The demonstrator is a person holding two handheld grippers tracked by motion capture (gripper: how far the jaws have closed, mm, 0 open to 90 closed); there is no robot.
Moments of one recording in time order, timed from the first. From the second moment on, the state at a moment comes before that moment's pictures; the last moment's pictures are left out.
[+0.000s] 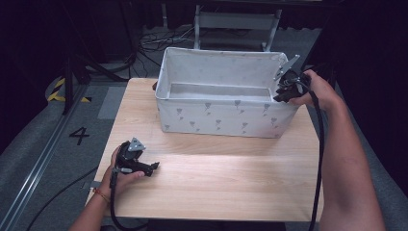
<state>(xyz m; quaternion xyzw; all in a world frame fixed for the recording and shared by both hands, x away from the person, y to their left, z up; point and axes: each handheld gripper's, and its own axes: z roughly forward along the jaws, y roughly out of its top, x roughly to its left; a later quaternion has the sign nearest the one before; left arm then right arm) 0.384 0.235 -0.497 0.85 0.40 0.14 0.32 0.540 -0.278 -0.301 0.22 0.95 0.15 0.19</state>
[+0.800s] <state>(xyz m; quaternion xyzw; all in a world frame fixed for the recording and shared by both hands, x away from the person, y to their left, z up) 0.383 0.235 -0.497 0.85 0.40 0.14 0.32 0.482 -0.297 -0.270 0.29 0.86 0.35 0.24</state>
